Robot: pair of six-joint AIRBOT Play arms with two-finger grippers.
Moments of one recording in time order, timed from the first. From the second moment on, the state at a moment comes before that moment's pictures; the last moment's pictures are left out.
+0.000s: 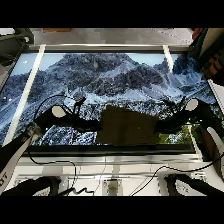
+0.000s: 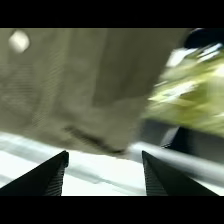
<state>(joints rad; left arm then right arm) -0.31 -1.26 0.84 0.83 -1.01 -1.35 -0.08 -1.23 0.91 -1.27 1.38 1.36</state>
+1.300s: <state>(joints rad) -0.29 -1.27 0.84 0.84 -0.96 -1.29 -0.28 -1.41 0.63 -0.67 1.03 1.11</state>
